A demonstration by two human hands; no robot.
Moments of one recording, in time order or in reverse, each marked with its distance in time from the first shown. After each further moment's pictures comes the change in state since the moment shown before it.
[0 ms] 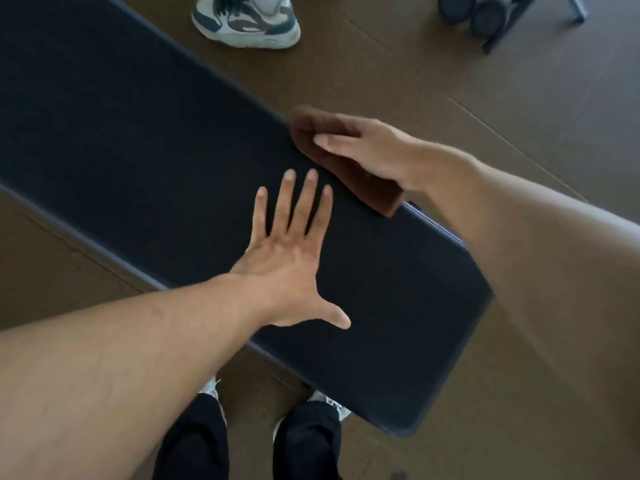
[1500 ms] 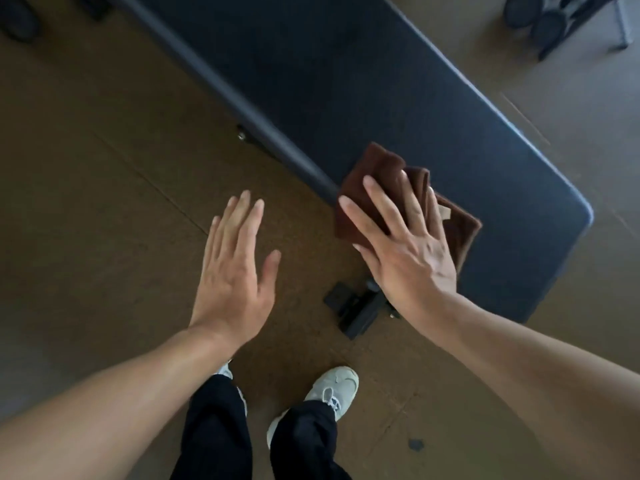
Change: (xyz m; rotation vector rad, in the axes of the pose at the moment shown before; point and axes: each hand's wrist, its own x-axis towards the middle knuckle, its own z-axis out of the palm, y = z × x) left_hand -0.177 -0.118 0.181 -0.613 0.753 -0.212; right_hand -0.143 0.020 0.253 -1.090 0.466 -0.387
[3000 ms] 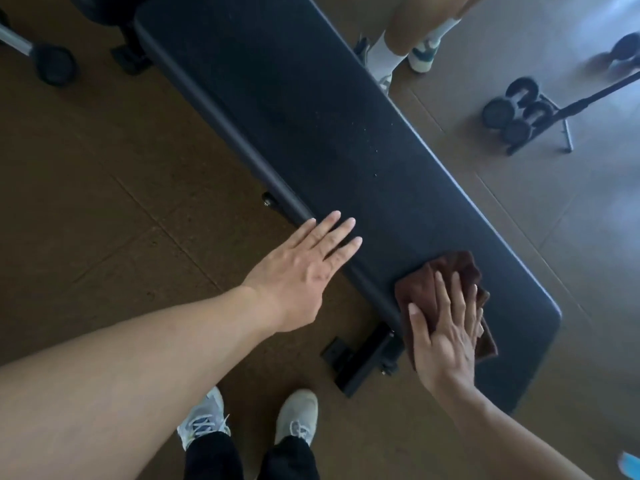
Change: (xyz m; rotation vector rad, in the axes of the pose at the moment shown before) left_hand 0.134 -0.004 -0.089 0.359 -0.489 0.466; right_hand 0.024 -0.017 -0.021 0.269 -0.104 0.732
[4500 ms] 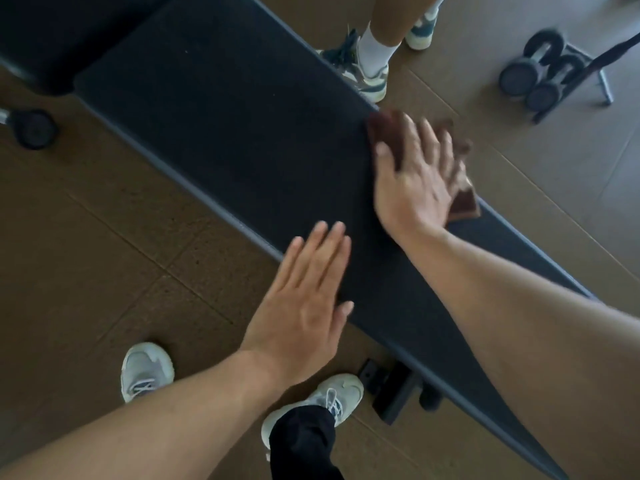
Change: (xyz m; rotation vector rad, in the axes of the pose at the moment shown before) left_hand 0.043 -0.035 -0.009 -0.076 0.172 -0.083; right_hand 0.228 -0.182 -0.015 0.120 0.131 0.018
